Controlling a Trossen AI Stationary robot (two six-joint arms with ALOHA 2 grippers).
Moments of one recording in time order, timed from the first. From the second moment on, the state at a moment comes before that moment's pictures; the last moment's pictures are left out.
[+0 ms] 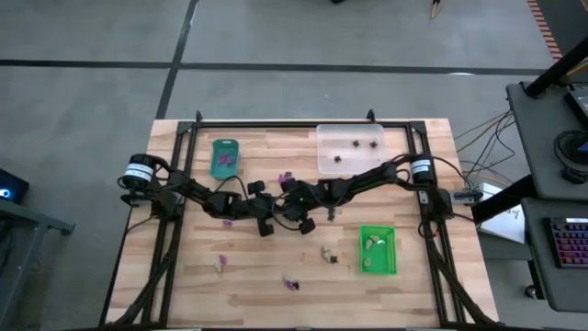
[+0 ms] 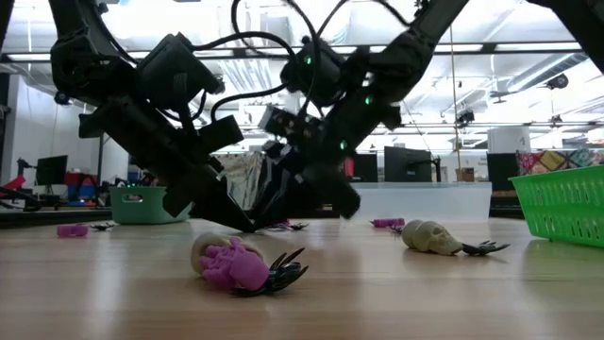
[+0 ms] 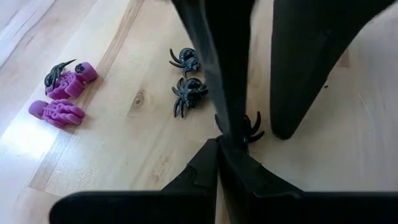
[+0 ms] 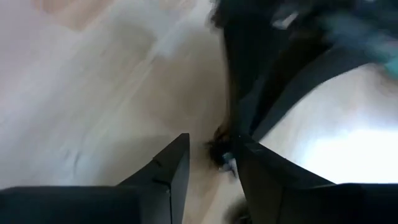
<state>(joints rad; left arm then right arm) -0.11 1.75 0.55 0.43 -0.35 -0.14 -0.04 2.11 1.22 0.13 -0.09 -0.59</state>
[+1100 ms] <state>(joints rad) -0.13 1.46 0.55 0.16 -0.32 -0.22 -0.06 2.08 1.27 0.11 -0.13 -0.27</state>
